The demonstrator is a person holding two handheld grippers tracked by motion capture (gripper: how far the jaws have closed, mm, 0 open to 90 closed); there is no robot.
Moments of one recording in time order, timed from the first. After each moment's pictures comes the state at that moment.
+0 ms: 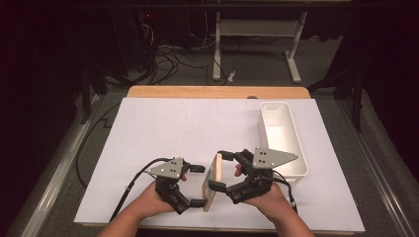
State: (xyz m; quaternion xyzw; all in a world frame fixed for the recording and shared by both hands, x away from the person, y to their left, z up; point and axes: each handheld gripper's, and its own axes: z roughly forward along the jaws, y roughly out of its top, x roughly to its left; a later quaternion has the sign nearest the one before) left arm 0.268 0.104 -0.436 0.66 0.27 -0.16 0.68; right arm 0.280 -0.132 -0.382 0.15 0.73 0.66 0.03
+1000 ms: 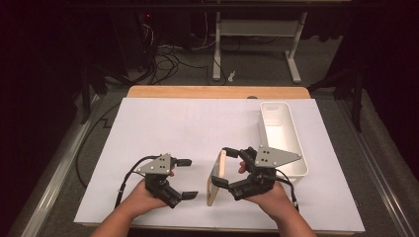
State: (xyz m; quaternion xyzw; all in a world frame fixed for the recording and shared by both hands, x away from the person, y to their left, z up) left arm 0.276 0.130 -0.438 0.65 0.31 -0.09 0.69; right arm 0.282 -0.139 -0.382 0.16 0.74 0.65 0.06
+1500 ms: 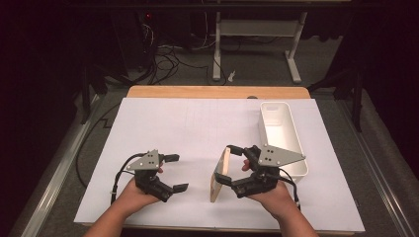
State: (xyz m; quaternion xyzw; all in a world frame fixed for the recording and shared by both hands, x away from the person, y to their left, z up) left arm 0.285 0.155 -0.441 0.63 0.35 -0.04 0.69; right arm 0.284 -0.146 -0.381 0.17 0.73 0.65 0.08
